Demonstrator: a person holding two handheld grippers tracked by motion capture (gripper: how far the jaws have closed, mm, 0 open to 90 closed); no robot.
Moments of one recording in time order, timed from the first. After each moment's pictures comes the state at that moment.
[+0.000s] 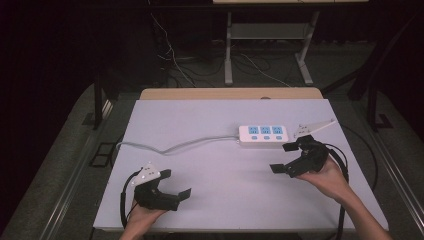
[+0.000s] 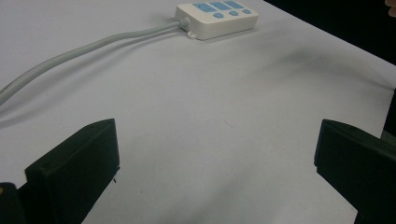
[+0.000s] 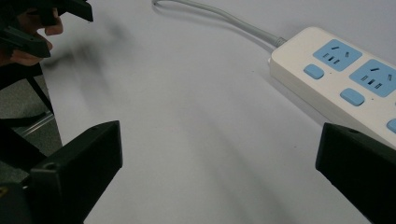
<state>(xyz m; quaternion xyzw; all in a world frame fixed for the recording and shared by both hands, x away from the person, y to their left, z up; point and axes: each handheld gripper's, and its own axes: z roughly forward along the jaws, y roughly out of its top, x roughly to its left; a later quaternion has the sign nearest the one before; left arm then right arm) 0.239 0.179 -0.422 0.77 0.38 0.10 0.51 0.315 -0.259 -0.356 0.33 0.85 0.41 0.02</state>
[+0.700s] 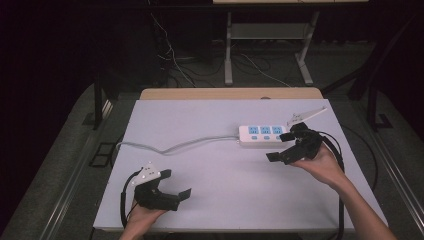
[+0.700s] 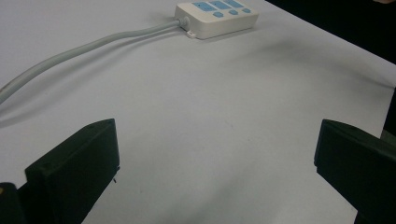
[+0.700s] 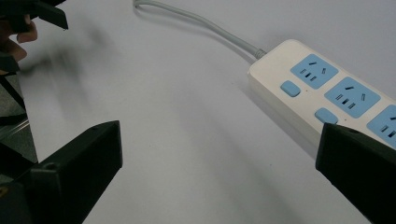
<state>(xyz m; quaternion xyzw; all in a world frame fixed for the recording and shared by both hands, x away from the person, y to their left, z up) 0.239 0.179 -0.422 0.77 0.38 0.10 0.51 0.347 -0.251 -0.349 0.34 0.86 0.39 0.02</state>
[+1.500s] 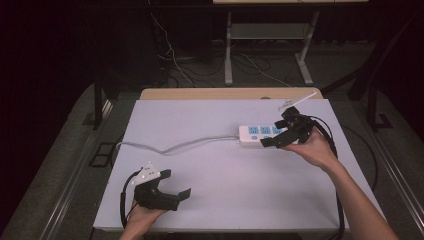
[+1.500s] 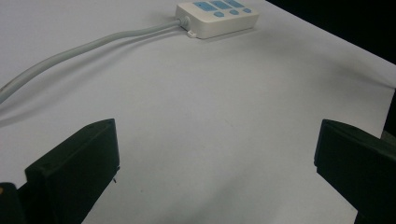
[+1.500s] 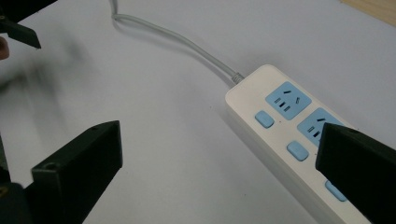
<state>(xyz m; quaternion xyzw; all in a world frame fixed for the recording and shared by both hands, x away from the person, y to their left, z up) 0.240 0.180 -0.422 0.77 0.38 0.10 0.51 0.384 -0.236 -0.335 0.35 0.86 0.37 0.03</state>
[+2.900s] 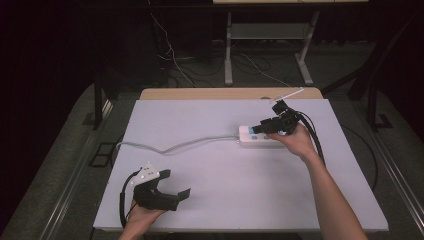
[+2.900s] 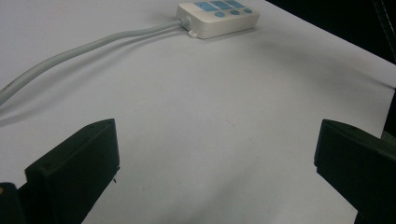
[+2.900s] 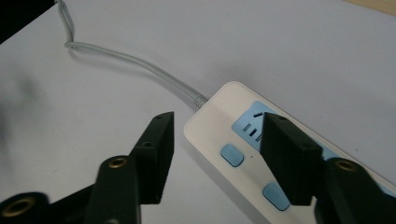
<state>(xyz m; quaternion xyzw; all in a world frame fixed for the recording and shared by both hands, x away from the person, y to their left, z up) 0.239 0.181 -0.422 0.77 0.38 0.10 0.51 0.436 -0.226 -0.374 0.40 0.83 0.38 0.02</state>
